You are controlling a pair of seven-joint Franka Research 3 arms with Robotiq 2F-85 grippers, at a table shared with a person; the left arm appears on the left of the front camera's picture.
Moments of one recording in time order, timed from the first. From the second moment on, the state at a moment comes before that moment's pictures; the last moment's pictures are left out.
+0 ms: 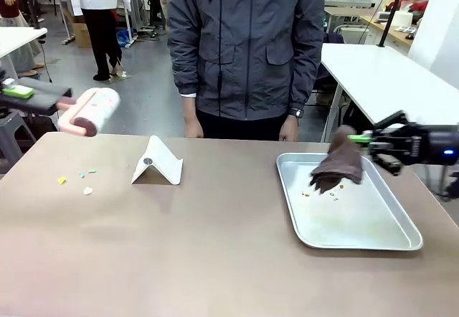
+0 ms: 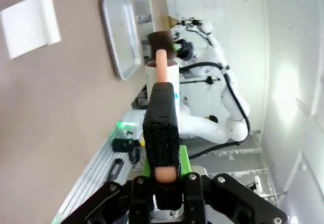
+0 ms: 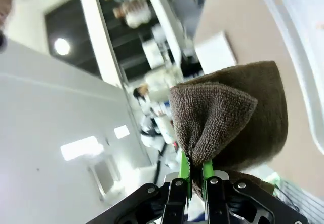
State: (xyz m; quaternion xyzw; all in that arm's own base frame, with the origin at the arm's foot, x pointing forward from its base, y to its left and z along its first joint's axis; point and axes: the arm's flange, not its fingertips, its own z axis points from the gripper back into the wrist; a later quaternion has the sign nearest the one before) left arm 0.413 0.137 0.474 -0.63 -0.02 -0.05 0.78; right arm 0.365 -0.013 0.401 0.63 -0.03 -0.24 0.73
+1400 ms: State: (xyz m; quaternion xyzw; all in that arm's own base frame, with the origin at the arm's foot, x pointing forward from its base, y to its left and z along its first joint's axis) left arm 0.294 0.291 0.430 -0.54 -0.11 0.21 0.81; right arm 0.287 -0.187 0.353 0.67 -0.09 -0.32 0.67
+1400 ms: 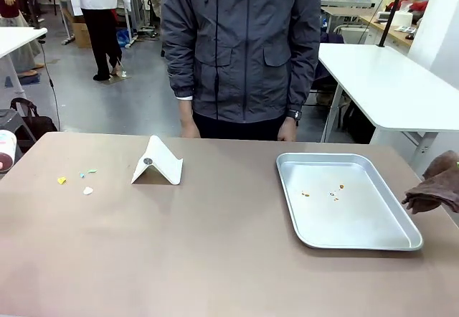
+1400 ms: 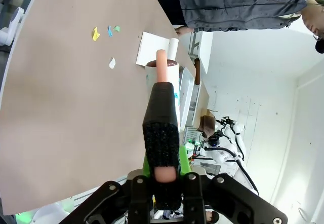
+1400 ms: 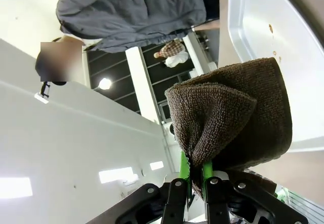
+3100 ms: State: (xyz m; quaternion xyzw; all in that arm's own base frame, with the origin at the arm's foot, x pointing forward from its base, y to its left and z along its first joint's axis) left arm 0.293 0.292 0.431 -0.54 -0.11 0.21 0.81; right arm 0.287 -0.187 0.353 0.67 -0.09 -0.32 0.67
